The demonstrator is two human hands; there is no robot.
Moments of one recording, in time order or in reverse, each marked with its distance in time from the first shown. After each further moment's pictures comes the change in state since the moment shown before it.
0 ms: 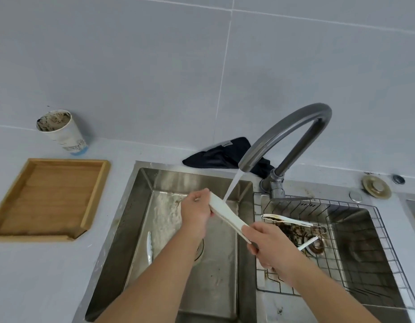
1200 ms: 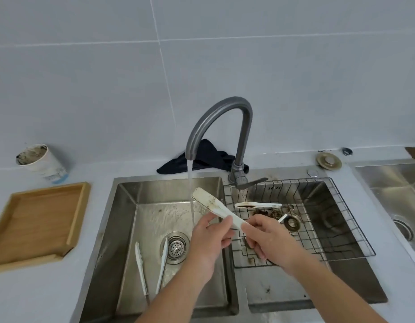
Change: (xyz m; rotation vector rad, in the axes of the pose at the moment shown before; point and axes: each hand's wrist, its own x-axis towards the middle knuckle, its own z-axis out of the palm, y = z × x) left_hand -0.137 -0.040 0.015 0.085 -0.409 -0.003; right_hand -0.066 0.044 -0.050 0.056 0.044 -0.254
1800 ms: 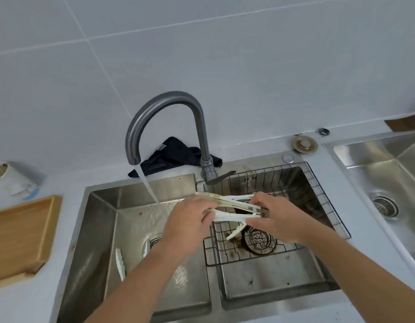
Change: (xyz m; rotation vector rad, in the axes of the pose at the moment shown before) left_hand 0.017 0.026 0.051 1.366 -0.093 0.732; right_hand 0.023 0.047 -0.122 -0.602 -0.037 -0.180
